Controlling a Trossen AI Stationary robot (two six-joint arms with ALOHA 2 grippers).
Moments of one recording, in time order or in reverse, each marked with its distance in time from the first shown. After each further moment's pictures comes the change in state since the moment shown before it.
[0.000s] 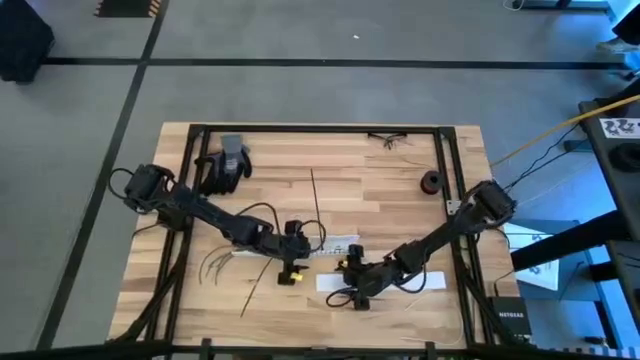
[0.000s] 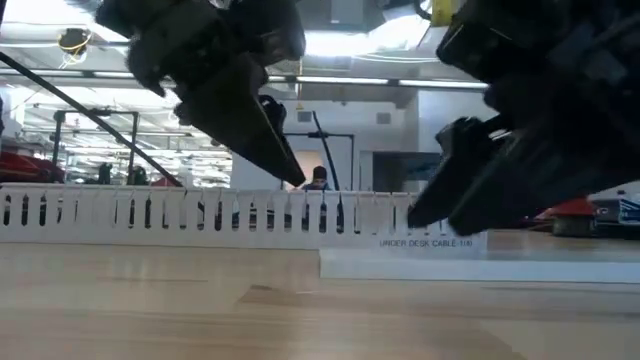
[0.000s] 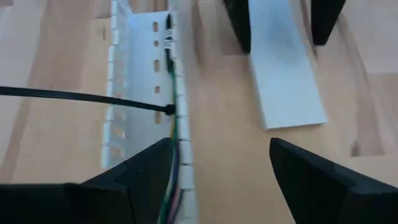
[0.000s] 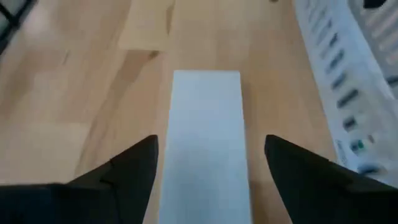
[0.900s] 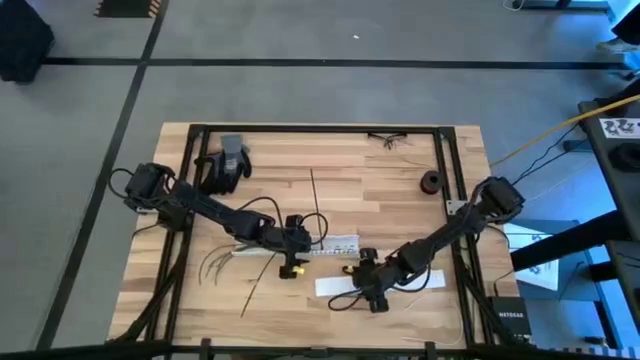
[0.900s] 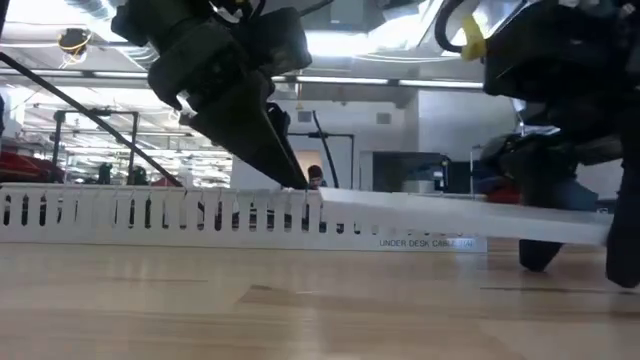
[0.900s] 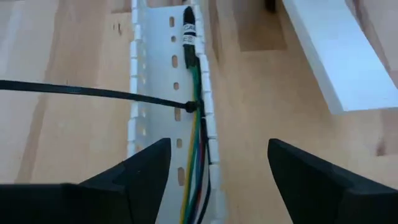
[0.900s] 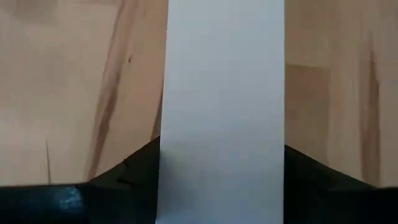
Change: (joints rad) left arm 0.059 0.001 0.000 -0.016 0.041 0.048; right arm 0.001 -0.113 0.037 -0.498 -0.226 0.097
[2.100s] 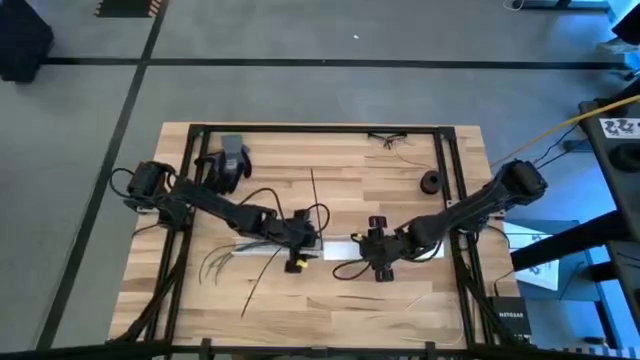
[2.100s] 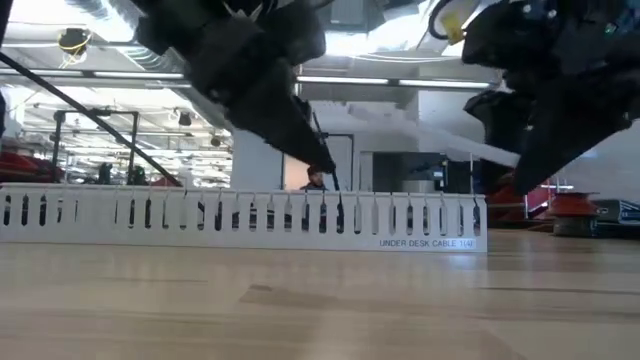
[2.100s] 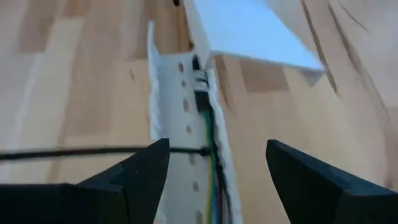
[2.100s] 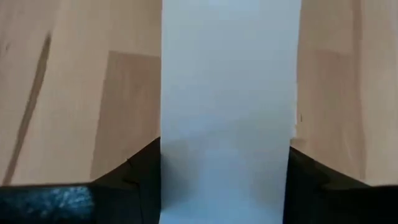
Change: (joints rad) left arm 0.050 0.001 0.000 0.099 0.053 0.069; right arm -0.141 -0.236 -0.033 -0.258 0.127 -0.183
